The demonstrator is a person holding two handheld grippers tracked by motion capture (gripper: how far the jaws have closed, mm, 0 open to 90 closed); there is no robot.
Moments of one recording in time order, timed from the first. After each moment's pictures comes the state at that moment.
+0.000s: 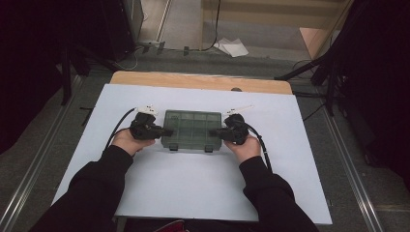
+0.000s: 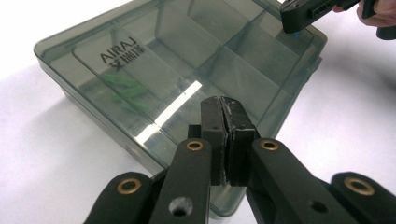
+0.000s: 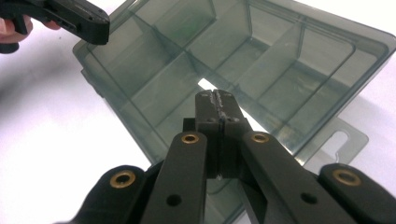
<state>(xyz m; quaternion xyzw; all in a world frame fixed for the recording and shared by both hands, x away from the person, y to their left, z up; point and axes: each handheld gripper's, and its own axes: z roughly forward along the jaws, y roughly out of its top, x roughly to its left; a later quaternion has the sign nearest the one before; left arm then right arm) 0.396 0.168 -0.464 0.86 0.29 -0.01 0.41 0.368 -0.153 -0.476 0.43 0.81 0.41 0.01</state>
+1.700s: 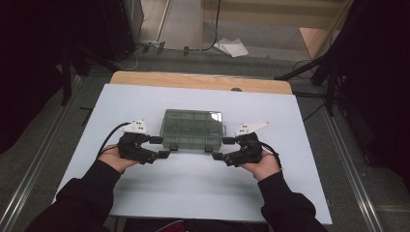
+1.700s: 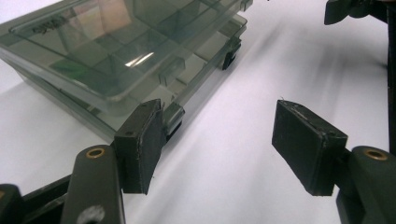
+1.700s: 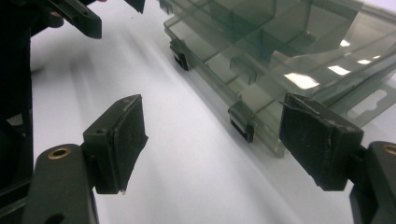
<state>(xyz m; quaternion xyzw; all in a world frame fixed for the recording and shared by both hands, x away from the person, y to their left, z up) 0.330 0.187 -0.448 0.87 0.24 0.00 0.43 0.299 -0.176 -0.461 0.35 0.82 0.46 0.02</state>
